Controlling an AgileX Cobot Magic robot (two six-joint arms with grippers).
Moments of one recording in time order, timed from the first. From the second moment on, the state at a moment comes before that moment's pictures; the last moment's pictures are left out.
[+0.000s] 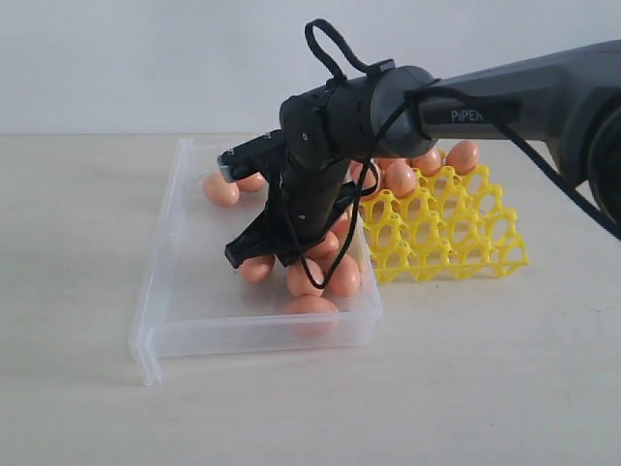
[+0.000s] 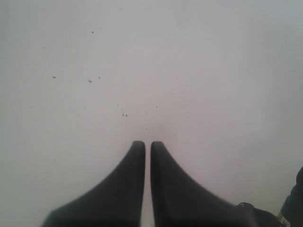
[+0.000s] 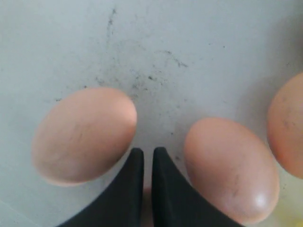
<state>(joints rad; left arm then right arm) -0.09 0.00 0.00 0.16 -0.29 -0.23 0.53 2.21 -1.66 0.00 0.73 0.00</state>
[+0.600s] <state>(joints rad) -0.09 0.00 0.00 0.16 -0.29 -0.23 0.53 2.16 -1.72 0.00 1.06 -0.07</state>
